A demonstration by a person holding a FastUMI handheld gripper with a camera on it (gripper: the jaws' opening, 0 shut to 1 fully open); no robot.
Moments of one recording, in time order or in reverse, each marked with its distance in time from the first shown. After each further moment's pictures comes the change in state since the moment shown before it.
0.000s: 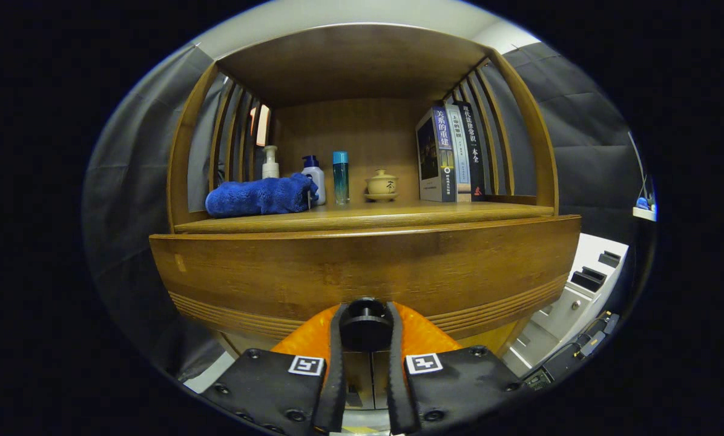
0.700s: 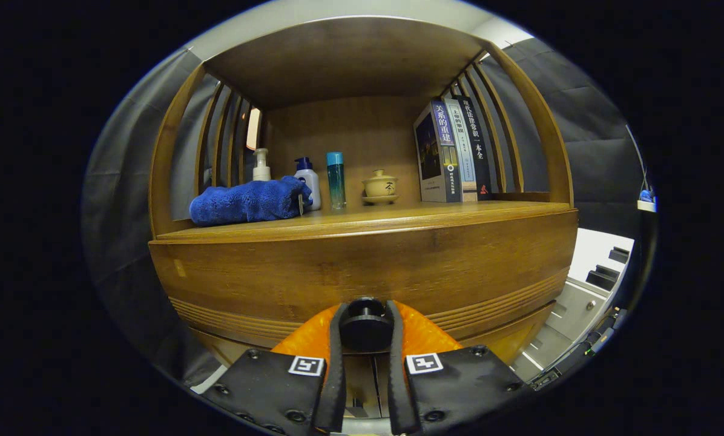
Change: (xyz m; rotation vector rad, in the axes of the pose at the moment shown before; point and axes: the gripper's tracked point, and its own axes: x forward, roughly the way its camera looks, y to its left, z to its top) arm 0.043 -0.001 0.002 0.018 0.004 -0.007
